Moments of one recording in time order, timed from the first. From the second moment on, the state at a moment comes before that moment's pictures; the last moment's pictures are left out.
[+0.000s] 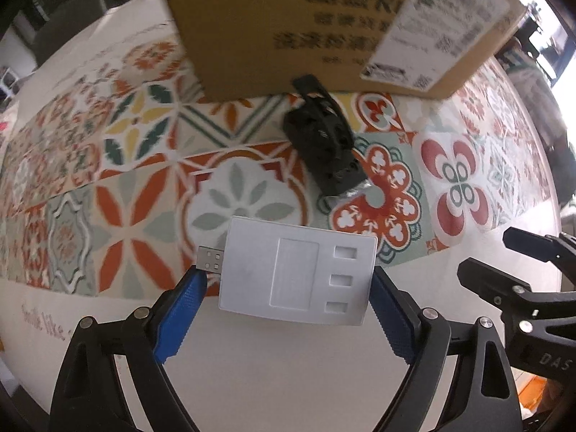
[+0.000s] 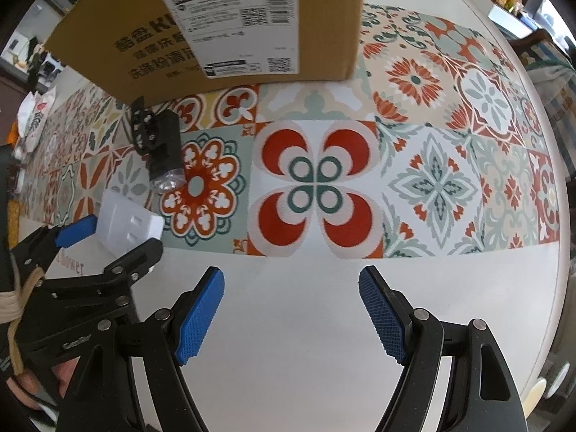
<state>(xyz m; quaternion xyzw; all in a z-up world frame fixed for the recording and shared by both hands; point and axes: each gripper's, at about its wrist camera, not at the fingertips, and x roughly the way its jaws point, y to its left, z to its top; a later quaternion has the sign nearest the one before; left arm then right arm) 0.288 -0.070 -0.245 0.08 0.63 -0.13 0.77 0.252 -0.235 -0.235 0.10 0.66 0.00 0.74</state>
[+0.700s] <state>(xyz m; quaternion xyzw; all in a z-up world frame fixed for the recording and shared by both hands) 0.306 0.002 -0.221 0.05 0.59 -0.03 0.80 0.318 -0.155 -0.226 0.06 0.58 0.10 0.80</state>
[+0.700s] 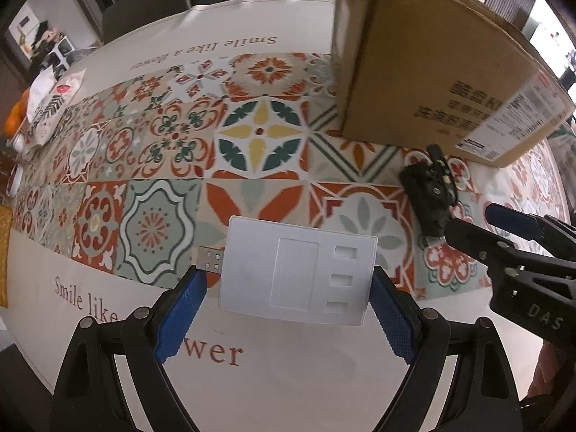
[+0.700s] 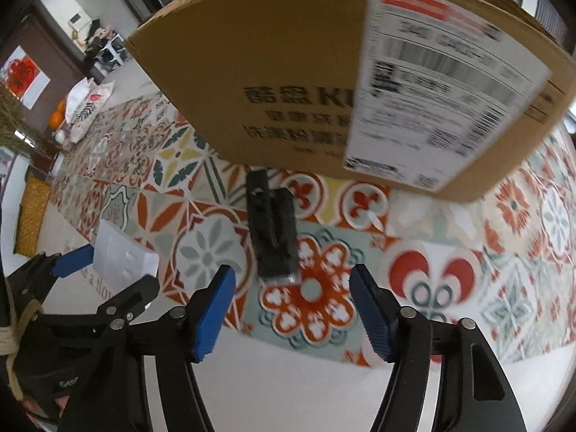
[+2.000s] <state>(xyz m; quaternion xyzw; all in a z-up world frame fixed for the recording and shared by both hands) 0.303 -0.015 -0.196 0.05 0.56 -0.04 0.83 0.308 -0.160 -0.208 0.04 0.57 0.09 0.81</state>
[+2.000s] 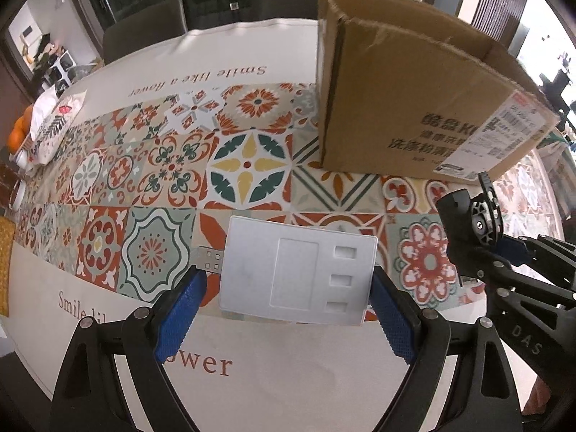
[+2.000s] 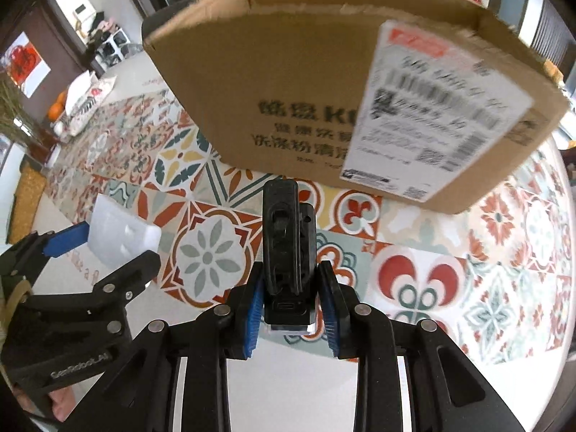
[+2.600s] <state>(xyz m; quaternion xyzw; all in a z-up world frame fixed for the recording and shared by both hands) 0.281 -0.049 -0.112 0.06 0.48 -0.09 0.87 0.272 -0.198 -0.127 0.07 0.51 0.07 0.86</state>
